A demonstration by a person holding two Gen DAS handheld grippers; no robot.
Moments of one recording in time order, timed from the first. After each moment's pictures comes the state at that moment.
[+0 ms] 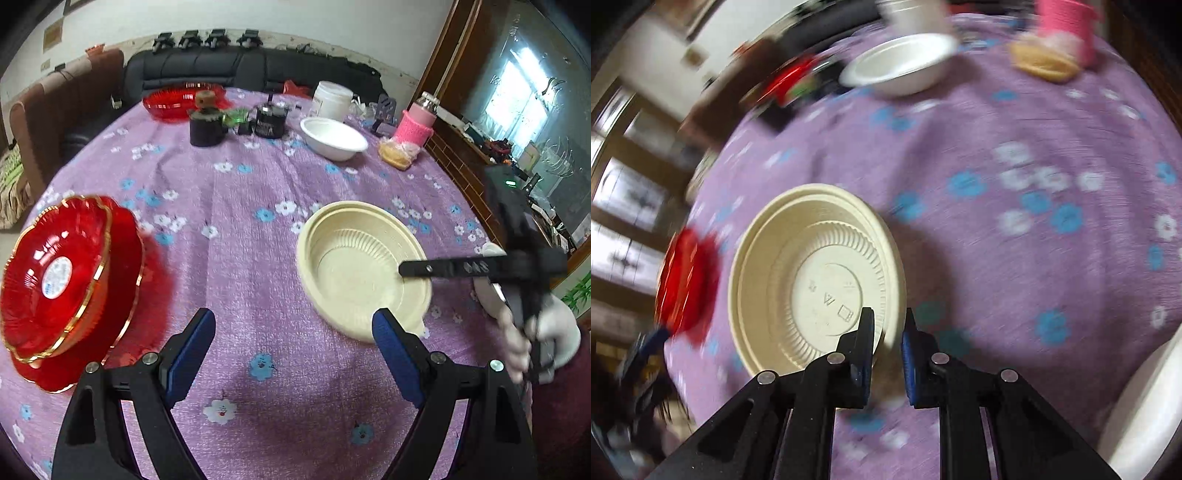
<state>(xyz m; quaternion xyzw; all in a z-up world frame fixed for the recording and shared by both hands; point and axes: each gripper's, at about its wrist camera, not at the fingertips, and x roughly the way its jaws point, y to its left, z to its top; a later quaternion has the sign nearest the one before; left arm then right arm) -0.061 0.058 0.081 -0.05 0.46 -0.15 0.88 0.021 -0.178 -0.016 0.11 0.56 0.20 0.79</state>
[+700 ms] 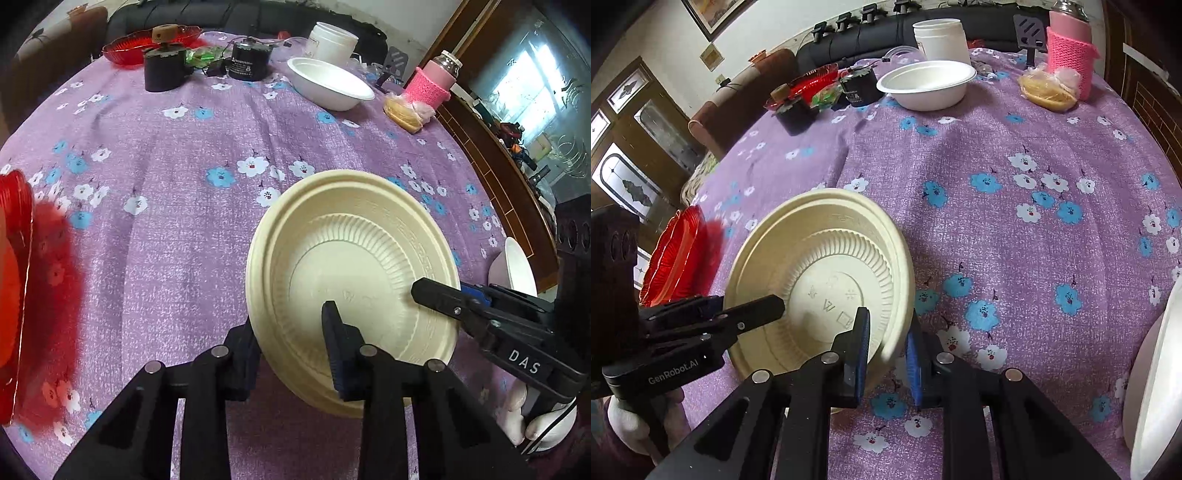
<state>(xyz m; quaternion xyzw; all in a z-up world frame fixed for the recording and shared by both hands) -0.003 0.017 0.025 -0.08 0.53 -0.17 0.83 -0.011 -0.167 -0.016 0.08 0.50 0.15 0.85</state>
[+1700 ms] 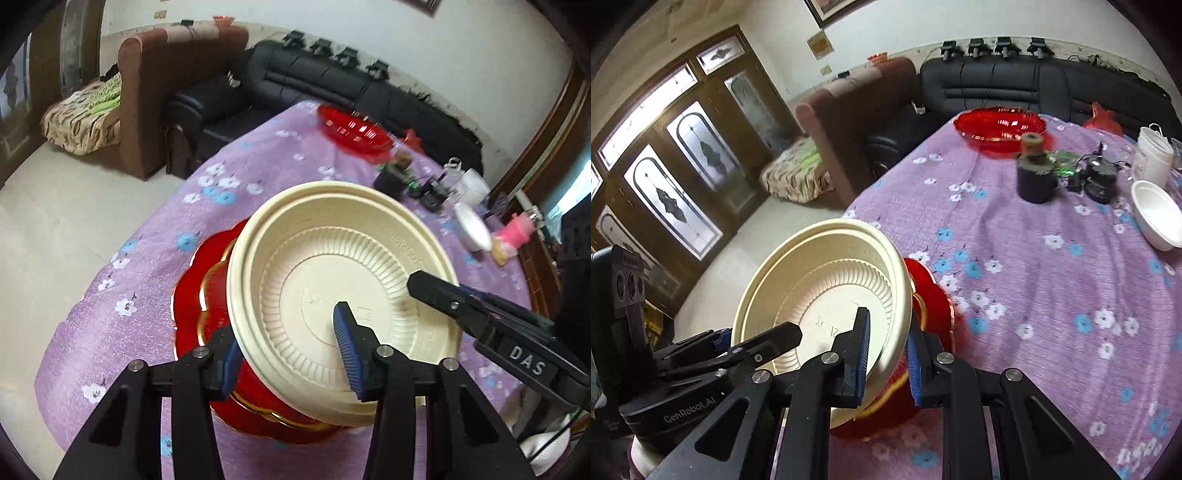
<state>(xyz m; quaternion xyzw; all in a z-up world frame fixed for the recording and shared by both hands) -0.038 0.276 0.090 -0.17 0.45 0.02 0.88 0.027 0.115 0.051 0.03 0.44 0.30 0.85</state>
